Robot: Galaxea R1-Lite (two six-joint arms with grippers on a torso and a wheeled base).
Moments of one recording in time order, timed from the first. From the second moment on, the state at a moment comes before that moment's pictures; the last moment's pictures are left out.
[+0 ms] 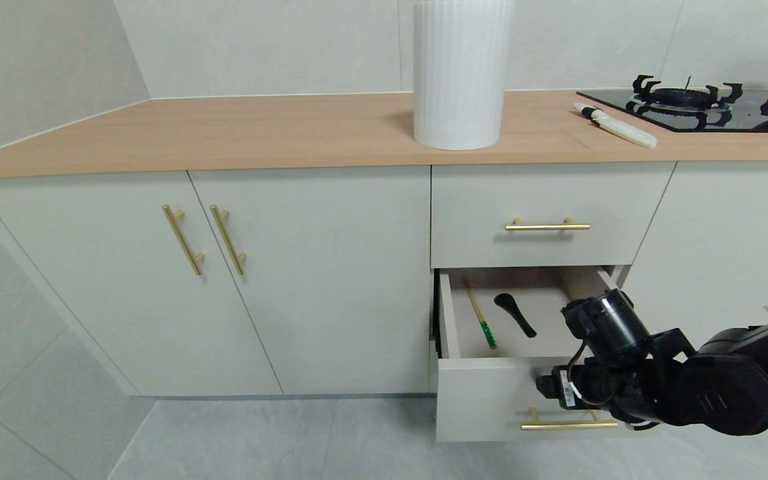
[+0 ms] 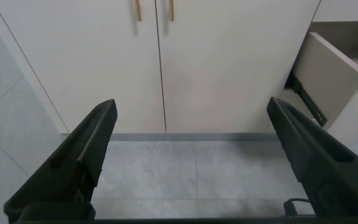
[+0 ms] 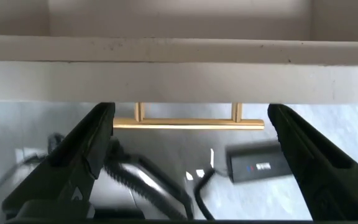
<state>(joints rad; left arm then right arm) 0.00 0.00 0.00 -0.01 0.00 -0.01 0.51 1.89 -0.76 -0.21 -0.36 0.39</state>
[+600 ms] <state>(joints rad) 0.00 0.00 0.00 -0.01 0.00 -0.01 0.45 1.98 -0.74 -0.51 -0.40 0.39</state>
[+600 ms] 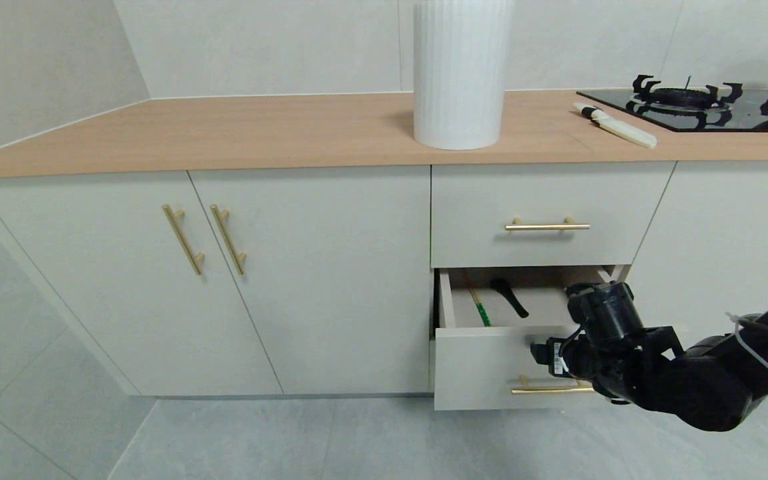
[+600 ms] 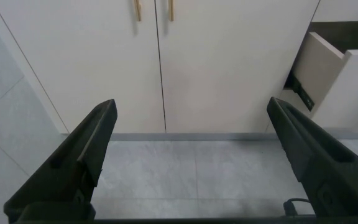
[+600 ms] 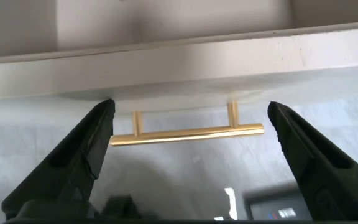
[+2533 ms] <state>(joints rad) 0.00 0.00 0.00 -0.01 0.00 -0.01 0.32 2.25 -0.88 -0.85 -0.40 0.34</state>
